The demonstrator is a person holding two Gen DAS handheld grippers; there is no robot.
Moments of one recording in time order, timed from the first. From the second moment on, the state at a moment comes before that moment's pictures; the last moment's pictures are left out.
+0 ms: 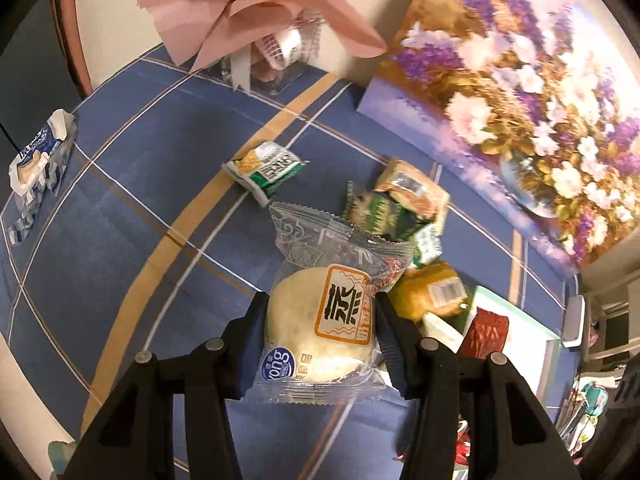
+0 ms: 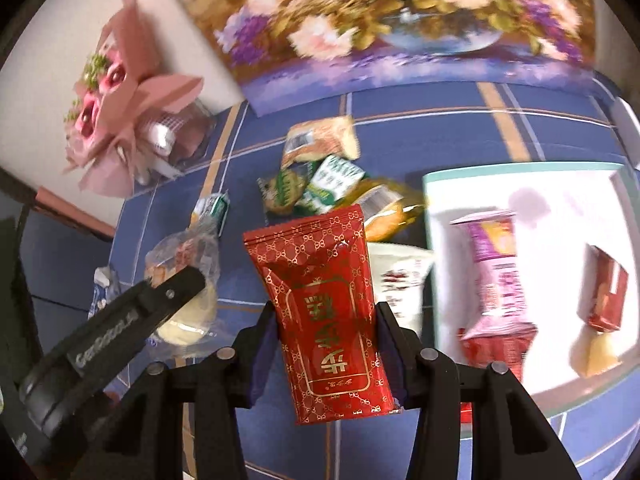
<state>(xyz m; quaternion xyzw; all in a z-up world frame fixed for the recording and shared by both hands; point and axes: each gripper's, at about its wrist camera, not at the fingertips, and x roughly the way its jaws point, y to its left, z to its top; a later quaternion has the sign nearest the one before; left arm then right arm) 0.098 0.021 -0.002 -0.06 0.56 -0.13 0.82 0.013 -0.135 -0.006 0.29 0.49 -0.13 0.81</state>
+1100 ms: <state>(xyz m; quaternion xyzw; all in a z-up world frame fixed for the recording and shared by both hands) 0.021 -0.126 0.010 0.02 0.53 -0.25 0.81 -0.098 -0.300 -0.015 0.36 0.43 -0.31 0.77</state>
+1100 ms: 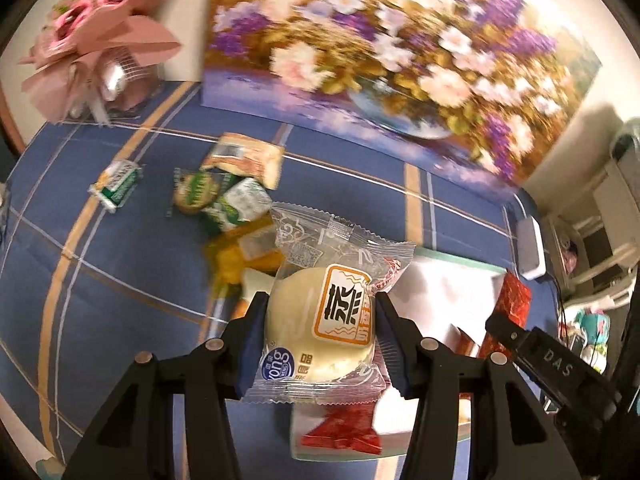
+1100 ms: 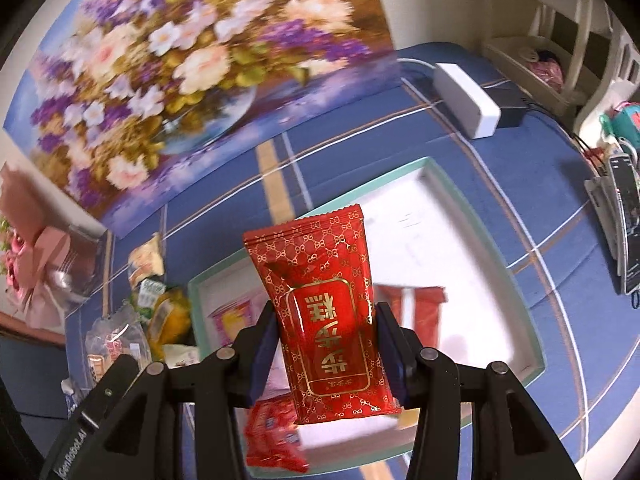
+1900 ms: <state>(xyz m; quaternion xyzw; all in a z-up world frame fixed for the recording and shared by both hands) -0.014 -0.230 -0.030 0.09 0.53 -0.32 0.78 -0.115 -0.365 -0.048 0.33 0.42 -0.36 0.76</state>
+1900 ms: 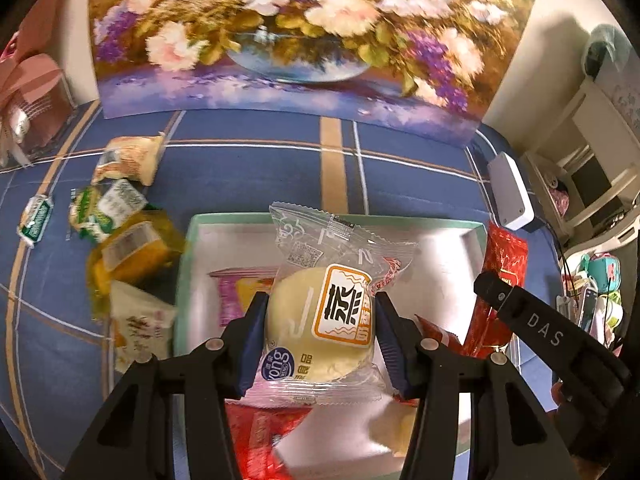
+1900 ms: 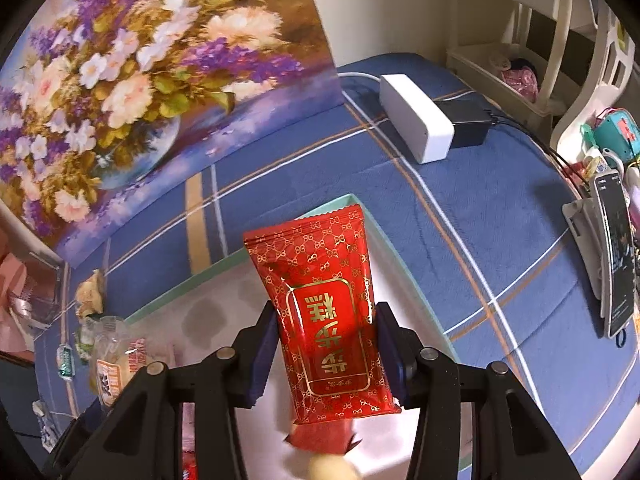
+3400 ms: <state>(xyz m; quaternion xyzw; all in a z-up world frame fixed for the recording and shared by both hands) -0.021 -0.272 -0.055 0.18 0.51 -0.32 0.78 -0.107 -0.377 -0.084 0.34 0.44 -0.33 0.76</state>
